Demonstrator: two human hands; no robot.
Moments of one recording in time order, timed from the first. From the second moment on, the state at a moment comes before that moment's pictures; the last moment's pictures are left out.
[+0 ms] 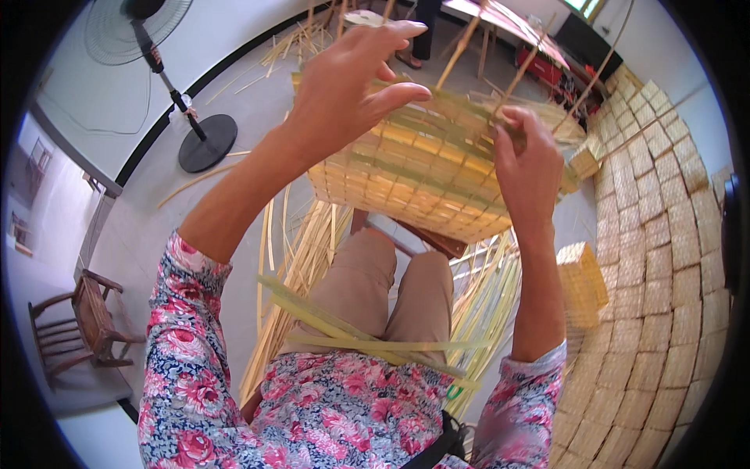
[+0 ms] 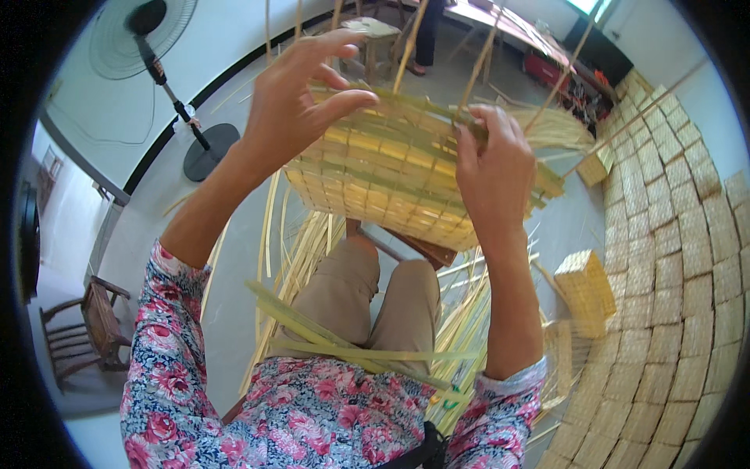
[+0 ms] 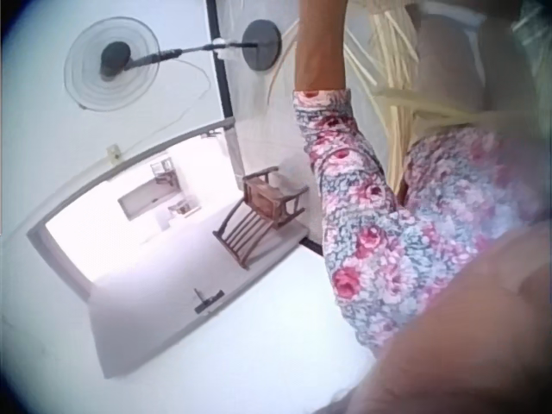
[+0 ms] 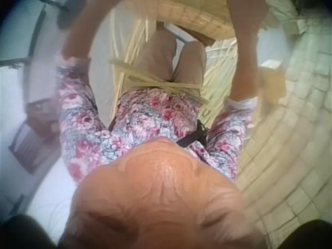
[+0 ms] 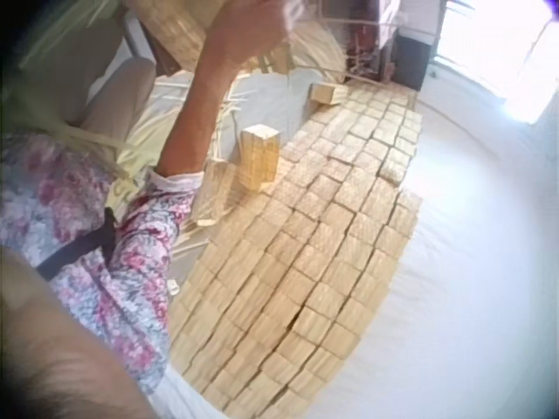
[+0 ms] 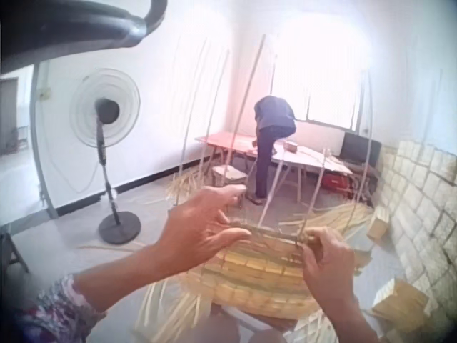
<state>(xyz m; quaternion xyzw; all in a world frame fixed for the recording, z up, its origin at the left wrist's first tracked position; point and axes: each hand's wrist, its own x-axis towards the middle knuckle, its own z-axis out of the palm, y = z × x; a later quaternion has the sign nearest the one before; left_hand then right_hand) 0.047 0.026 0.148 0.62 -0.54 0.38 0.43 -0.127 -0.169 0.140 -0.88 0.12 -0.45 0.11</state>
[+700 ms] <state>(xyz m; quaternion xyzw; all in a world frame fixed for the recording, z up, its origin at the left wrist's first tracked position) 0.079 0.045 0.107 0.45 -0.40 -0.17 0.78 -0.017 -0.111 0.225 -0.82 -0.36 -0.37 -0.25</state>
